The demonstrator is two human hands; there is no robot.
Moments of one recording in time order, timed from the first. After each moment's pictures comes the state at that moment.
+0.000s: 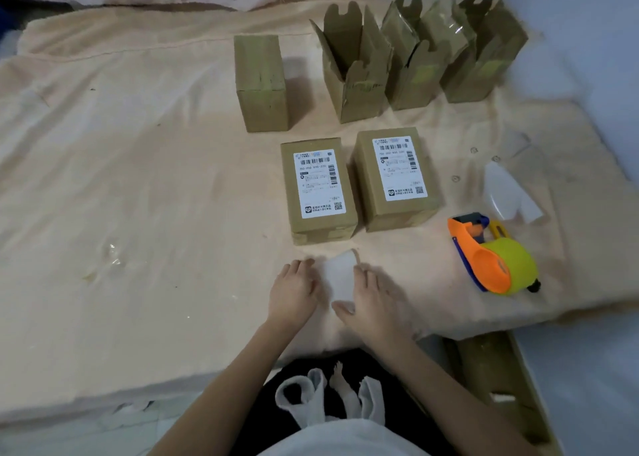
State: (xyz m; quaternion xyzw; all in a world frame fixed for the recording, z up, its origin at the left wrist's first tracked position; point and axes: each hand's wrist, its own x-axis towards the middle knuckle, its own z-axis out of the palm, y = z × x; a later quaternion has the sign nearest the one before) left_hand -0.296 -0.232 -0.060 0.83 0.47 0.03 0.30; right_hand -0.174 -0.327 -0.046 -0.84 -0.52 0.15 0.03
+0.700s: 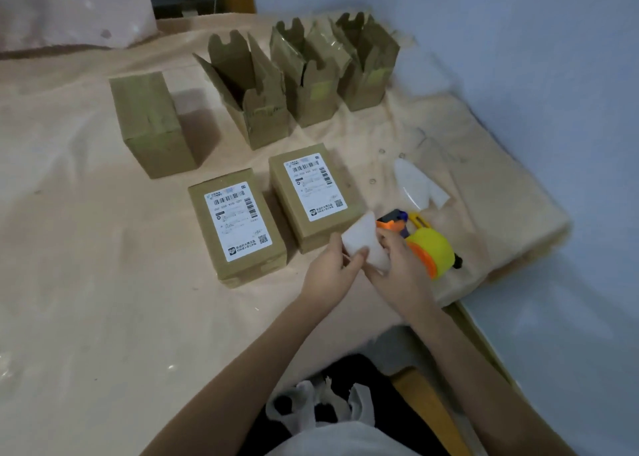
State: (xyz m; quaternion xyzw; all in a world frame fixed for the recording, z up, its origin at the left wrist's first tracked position) left_hand -0.154 -0.252 0.020 0.77 0.32 0.06 0.55; right_hand -0.065 -0.357 0.020 -0.88 -0.34 0.12 0.30
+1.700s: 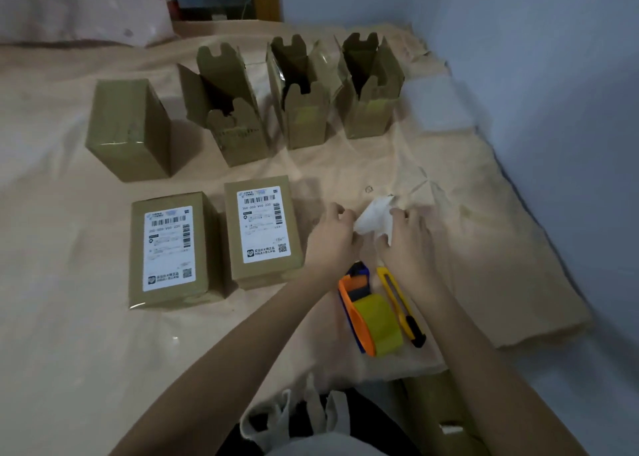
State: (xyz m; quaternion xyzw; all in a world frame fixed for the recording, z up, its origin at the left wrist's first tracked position) left_hand 0.033 -0.236 0.015 0.88 0.37 0.10 0.27; right_hand 0.143 -0.320 0.018 -0.90 -0.41 0.08 0.09
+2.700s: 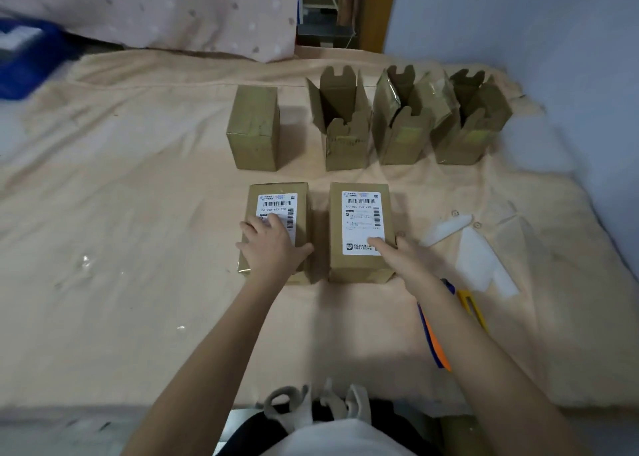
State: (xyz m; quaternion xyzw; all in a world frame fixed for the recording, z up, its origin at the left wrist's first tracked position) left_hand -0.174 -0.159 0.014 0.73 0.67 -0.02 0.10; right_hand 0.020 -0.243 0.015 -0.77 -0.23 0.48 0.36
